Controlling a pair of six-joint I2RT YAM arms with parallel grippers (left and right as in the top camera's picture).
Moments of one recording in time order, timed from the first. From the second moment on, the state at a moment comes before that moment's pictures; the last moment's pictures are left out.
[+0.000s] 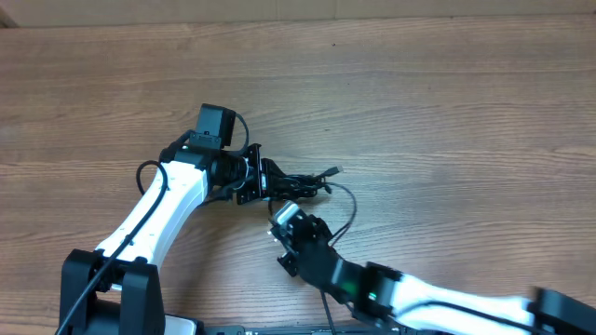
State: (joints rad) left arm -0.23 1.59 1.02 -0.65 0.67 -1.99; right arm 1.20 1.33 0.54 0.34 0.41 0.19
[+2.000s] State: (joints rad) left arm -0.33 1.59 1.02 -0.63 0.24 -0.79; right arm 1.20 1.10 0.55 -0.19 0.24 0.46
